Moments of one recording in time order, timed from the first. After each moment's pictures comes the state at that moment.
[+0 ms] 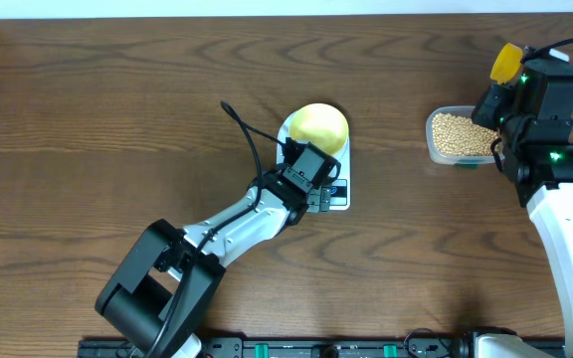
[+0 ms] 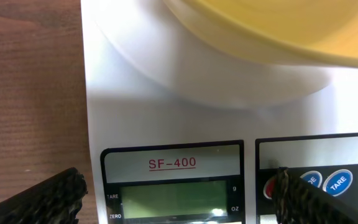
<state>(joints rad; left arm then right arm) -0.68 1.76 0.95 -0.34 -0.24 -0.51 -0.01 1.36 1.15 -0.43 0.16 0.33</state>
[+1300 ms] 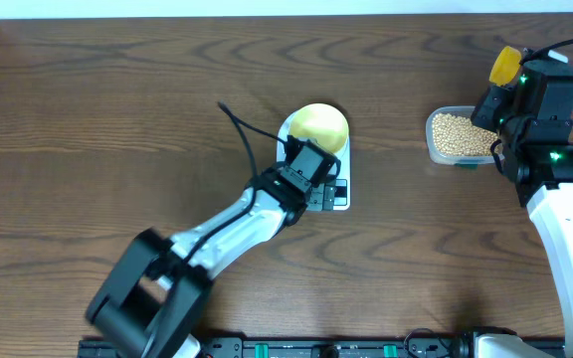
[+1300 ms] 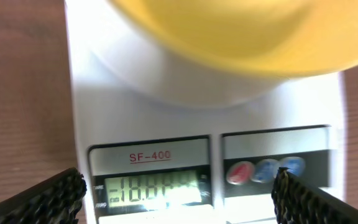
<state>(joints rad) -0.68 1.70 0.96 -0.35 -0.18 -0.52 -0.01 1.36 1.15 -0.44 0.15 0.33</state>
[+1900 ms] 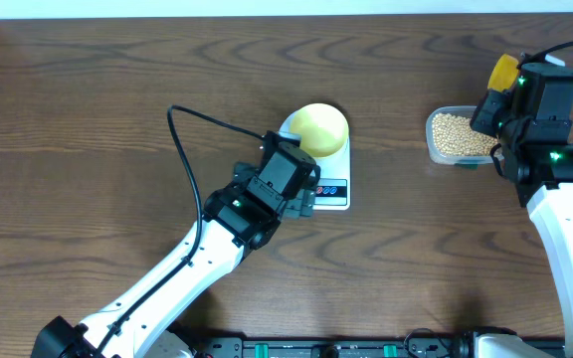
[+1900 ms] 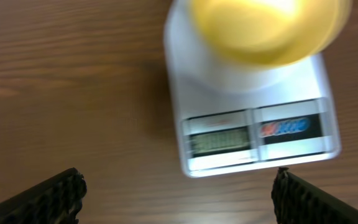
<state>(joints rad) -0.68 1.36 0.96 -0.62 -0.32 -0.37 -0.01 1.36 1.15 -0.49 0.15 0.31</state>
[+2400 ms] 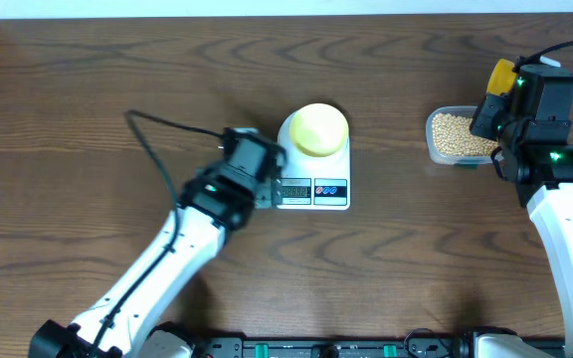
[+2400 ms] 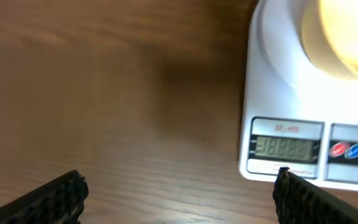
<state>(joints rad) -0.48 1.36 0.96 -0.71 -0.25 -0.49 -0.01 1.36 1.15 -0.51 0.15 0.27</state>
